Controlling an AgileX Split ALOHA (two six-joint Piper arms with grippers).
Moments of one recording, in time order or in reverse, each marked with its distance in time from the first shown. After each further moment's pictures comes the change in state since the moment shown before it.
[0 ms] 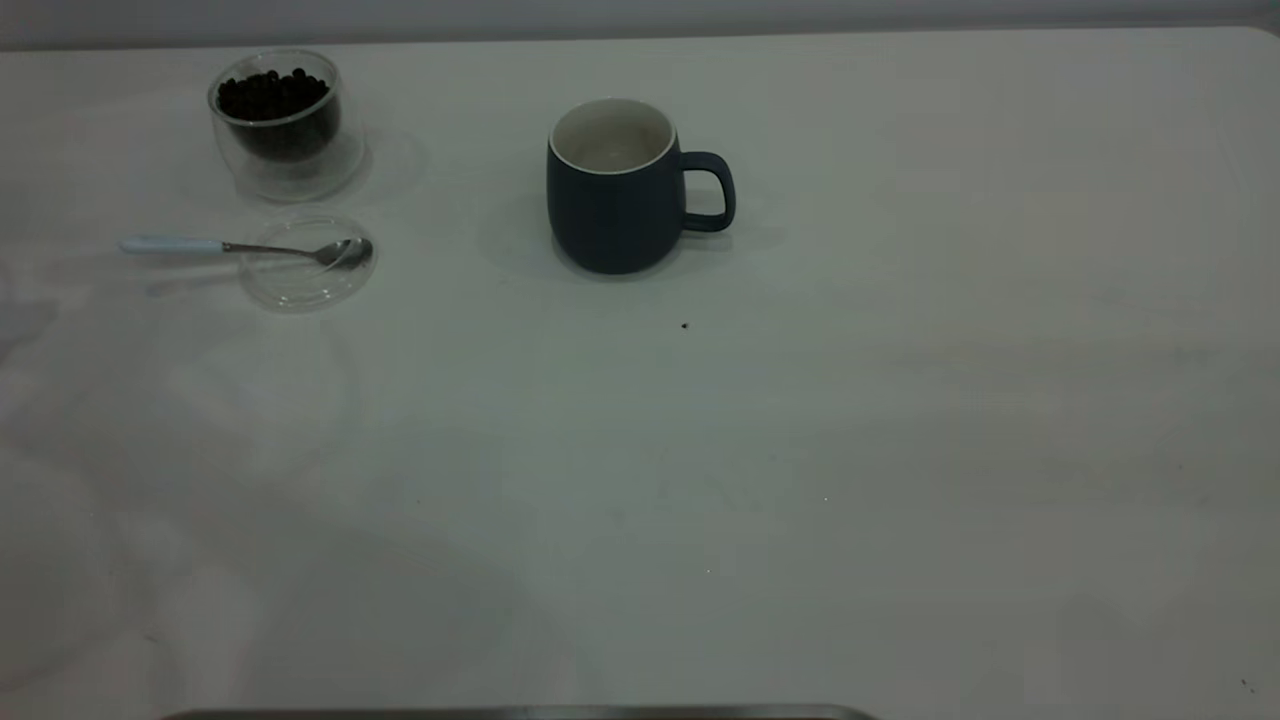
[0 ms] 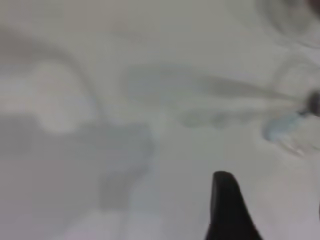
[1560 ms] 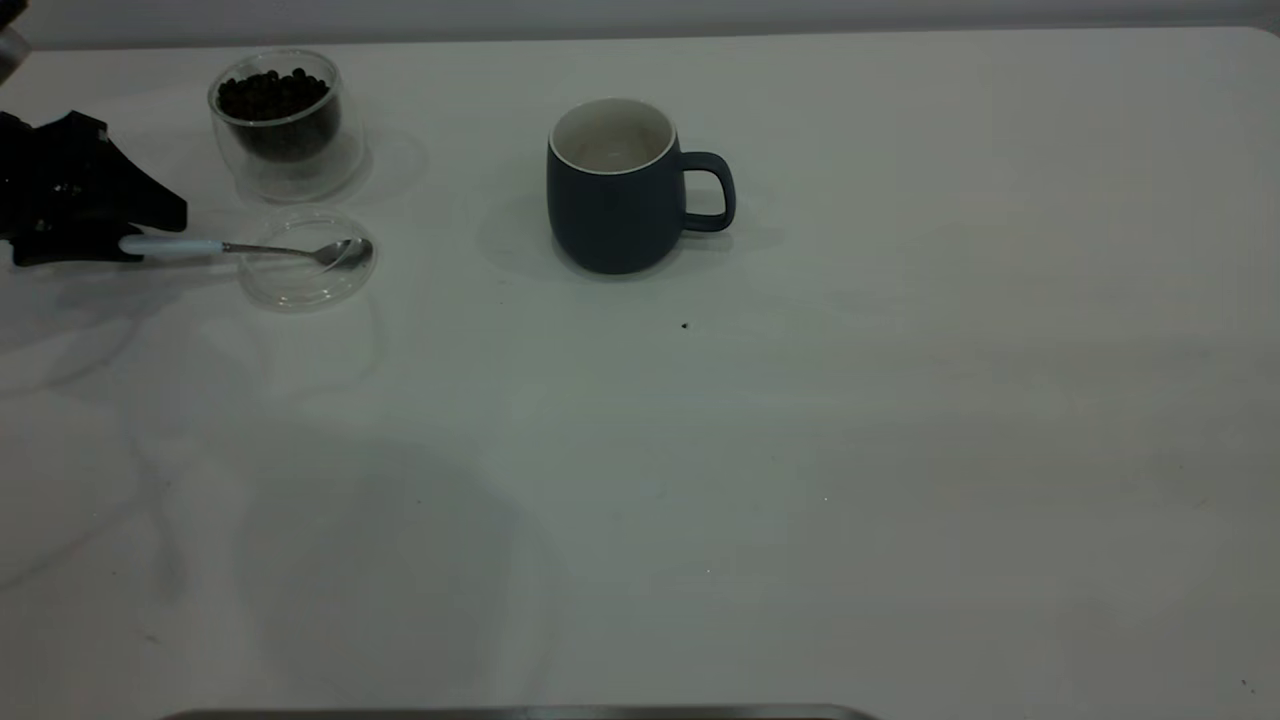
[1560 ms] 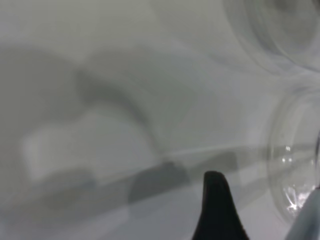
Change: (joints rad) left arm -0.175 0.266 -0.127 -0.263 -0.025 0.266; right arm 0.000 0.000 0.000 0.000 0.000 0.000
